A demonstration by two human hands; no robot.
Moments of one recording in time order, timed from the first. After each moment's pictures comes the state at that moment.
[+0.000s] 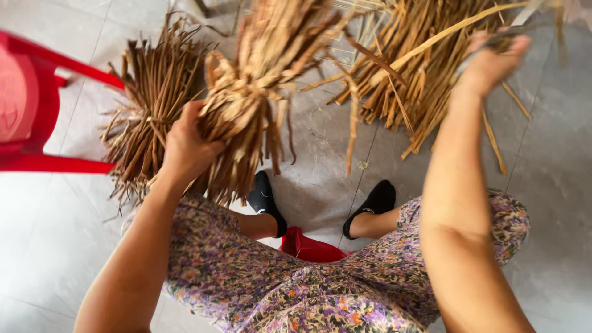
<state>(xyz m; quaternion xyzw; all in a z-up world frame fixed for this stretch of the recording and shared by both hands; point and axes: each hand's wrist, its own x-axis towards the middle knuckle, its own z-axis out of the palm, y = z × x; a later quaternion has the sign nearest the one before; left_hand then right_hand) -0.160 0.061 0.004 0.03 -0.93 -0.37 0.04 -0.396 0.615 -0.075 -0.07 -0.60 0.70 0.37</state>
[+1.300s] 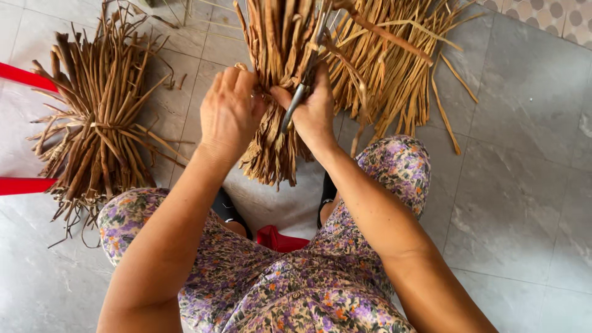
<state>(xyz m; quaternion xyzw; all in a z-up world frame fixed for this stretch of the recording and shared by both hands) -0.227 0.183 0.011 -0.17 -0.93 -0.24 0.21 -0.241 0.357 -0.018 0.05 -0.77 0.63 0.11</state>
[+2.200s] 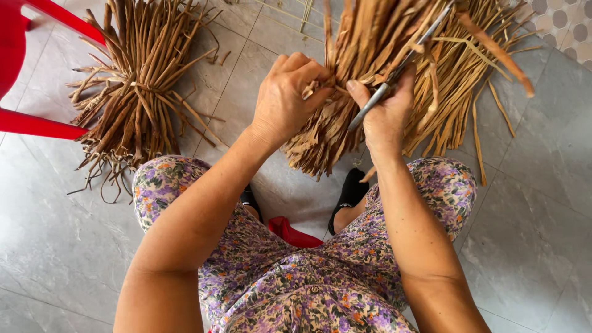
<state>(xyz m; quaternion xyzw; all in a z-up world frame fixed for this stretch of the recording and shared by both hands) -0.225 0.181 0.012 -0.16 -0.86 -0.39 0.28 -0.240 0.378 -0.008 0.11 -0.73 0.66 0.13</state>
